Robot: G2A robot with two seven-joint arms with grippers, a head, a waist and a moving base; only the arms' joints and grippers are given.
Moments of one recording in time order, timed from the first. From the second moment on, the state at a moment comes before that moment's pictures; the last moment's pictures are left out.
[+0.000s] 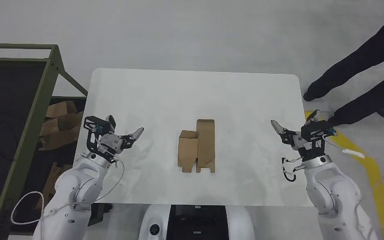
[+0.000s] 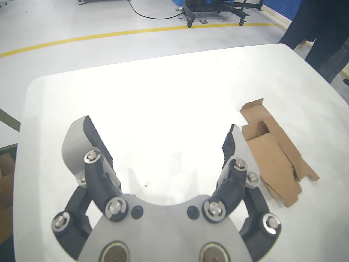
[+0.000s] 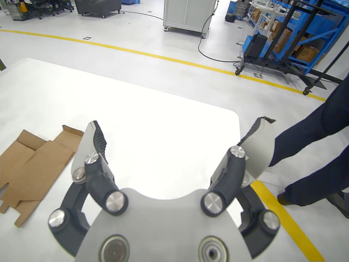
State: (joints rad) left arm 1.86 -1.14 -1.73 -1.96 1.07 -0.31 -0.14; right arm -1.74 -1.15 1.63 -1.97 -1.22 -0.24 -0.01
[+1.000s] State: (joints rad) left arm 1.72 -1.12 -1.65 -1.98 0.46 -0.31 -0.82; right arm -1.71 -1.14 1.68 -1.96 -1.02 -0.44 0.04
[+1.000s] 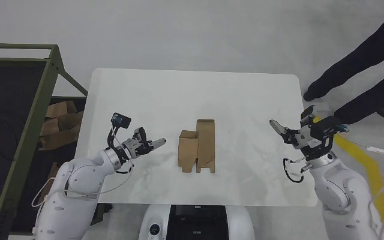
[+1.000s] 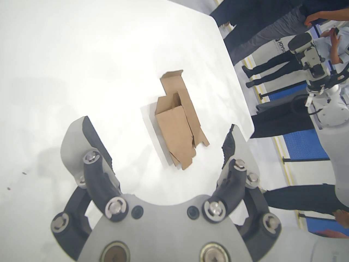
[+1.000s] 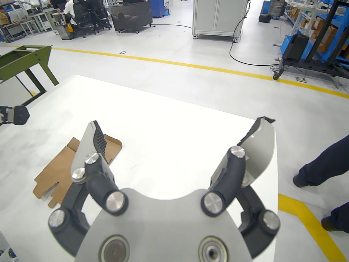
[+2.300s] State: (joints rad) left arm 1.50 -1.12 -1.43 -1.65 0.18 -0.30 -0.93; right arm -1.70 -1.14 1.71 -1.90 -0.82 -0.55 0.05
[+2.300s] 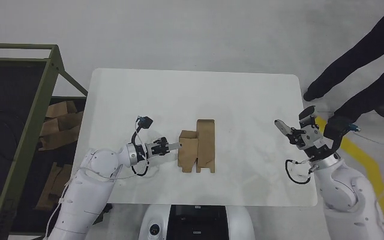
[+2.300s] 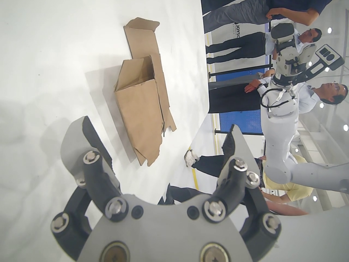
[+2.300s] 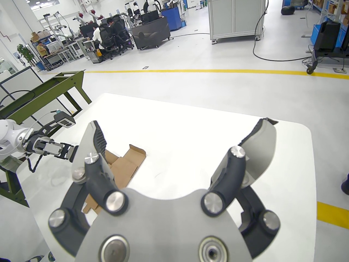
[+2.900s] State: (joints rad) left arm 1.43 -1.13 -1.32 -1.52 0.16 -0.33 -0.84; right arm -1.72 -1.14 1.75 -1.90 -0.79 -0.53 0.03
